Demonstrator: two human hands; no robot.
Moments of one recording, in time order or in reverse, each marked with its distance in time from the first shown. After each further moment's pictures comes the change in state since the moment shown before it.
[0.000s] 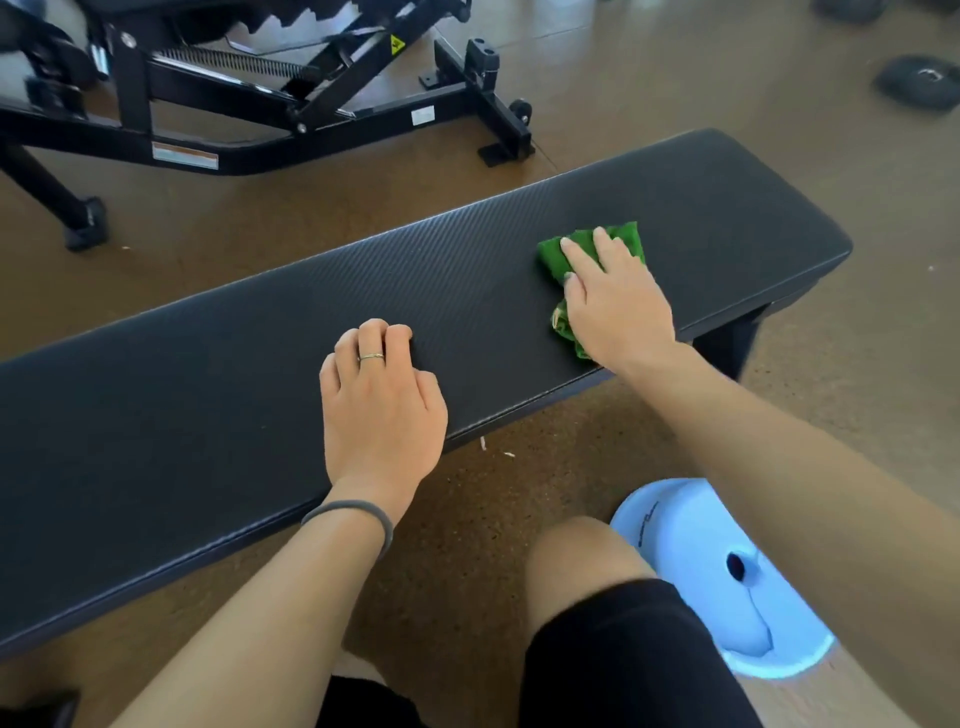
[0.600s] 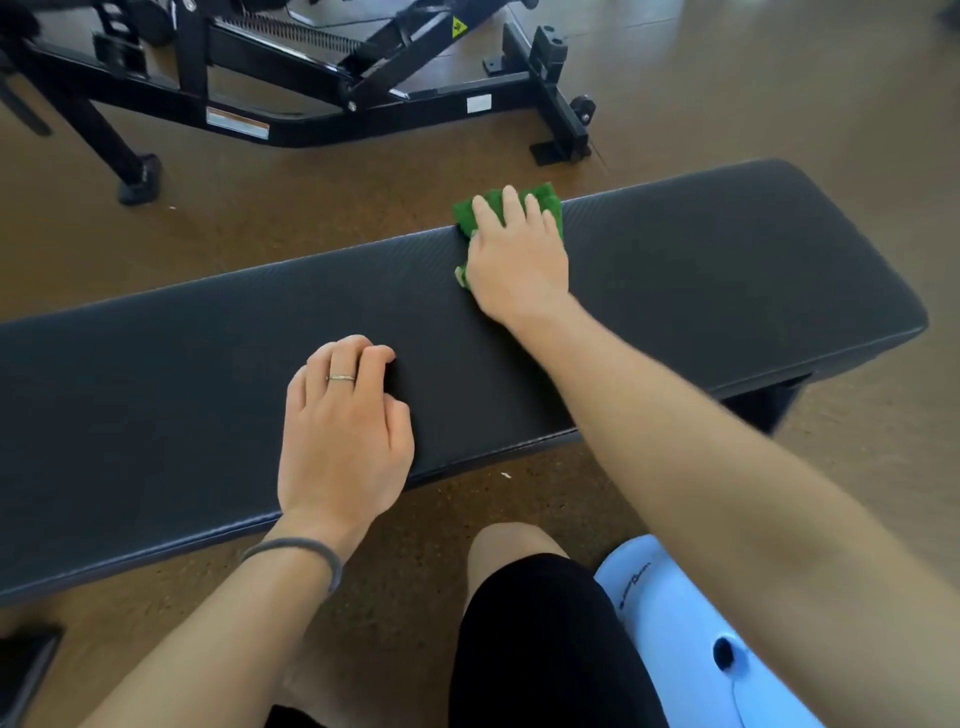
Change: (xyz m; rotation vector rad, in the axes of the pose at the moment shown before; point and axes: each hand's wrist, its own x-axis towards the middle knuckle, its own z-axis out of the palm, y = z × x) left_hand 0.001 0.010 -0.003 0.006 0.078 -0.056; right_hand 0.098 -0.076 0.029 -0.002 -0.101 -0.243
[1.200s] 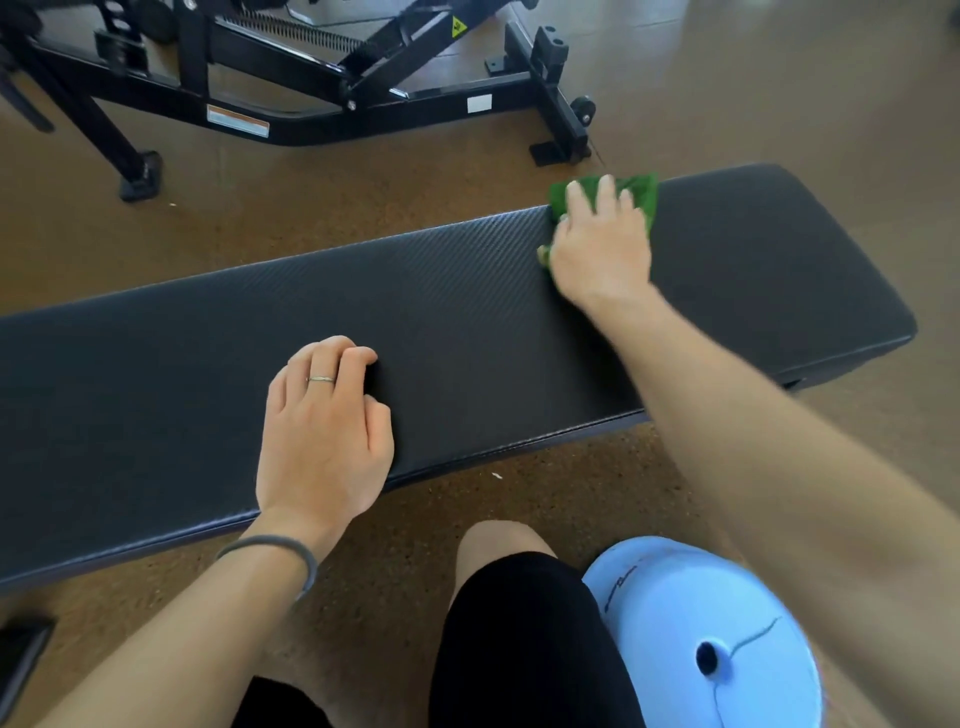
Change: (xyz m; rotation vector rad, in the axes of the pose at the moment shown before) left_hand 0.000 0.001 0.001 -0.006 0.010 0.006; right_hand 0.006 0.086 -0.019 -0.079 0.070 0.165
